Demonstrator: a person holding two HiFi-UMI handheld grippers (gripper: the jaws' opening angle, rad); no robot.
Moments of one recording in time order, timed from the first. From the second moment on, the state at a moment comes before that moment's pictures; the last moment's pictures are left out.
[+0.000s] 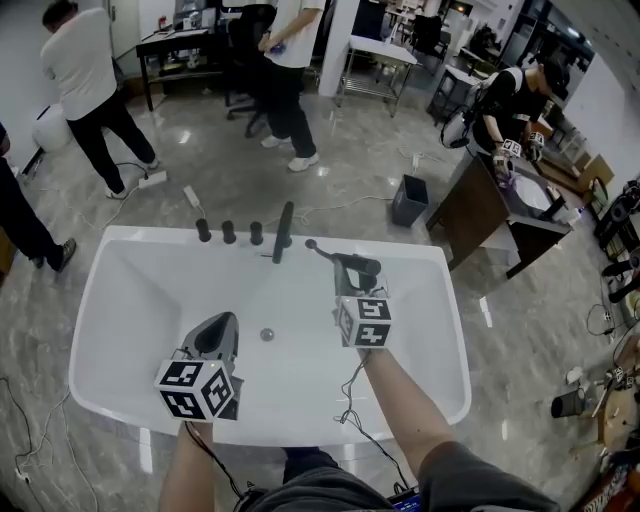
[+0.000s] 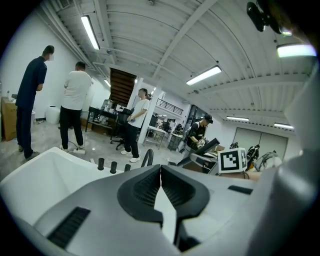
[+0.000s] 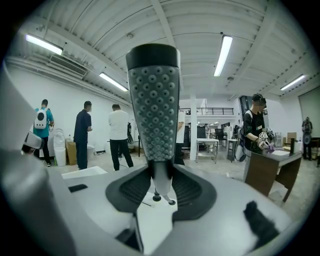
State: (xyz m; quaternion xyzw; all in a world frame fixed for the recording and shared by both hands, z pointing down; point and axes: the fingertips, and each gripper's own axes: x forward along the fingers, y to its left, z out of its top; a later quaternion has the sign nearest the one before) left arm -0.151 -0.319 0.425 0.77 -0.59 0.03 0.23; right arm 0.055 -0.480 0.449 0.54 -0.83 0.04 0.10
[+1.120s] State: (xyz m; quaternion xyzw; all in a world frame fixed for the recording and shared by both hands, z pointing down) left arm -0.150 -0.093 0.388 0.82 -0.53 0.02 0.20; right arm 0.060 -0.193 0.379 0.58 -0.82 0.00 0.05
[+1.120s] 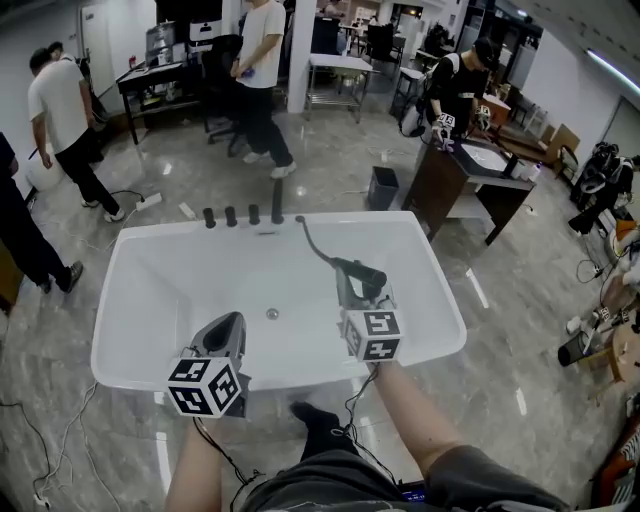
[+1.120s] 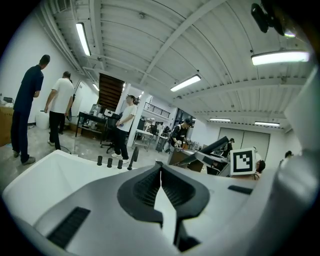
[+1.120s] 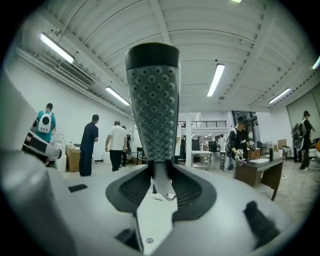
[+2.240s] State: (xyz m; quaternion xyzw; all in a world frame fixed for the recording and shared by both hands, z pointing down) left arm -0.087 0.007 0.389 0.83 -0.51 0.04 0.20; right arm 0.092 -0.051 0.381 0.56 -0.83 0.00 0.05
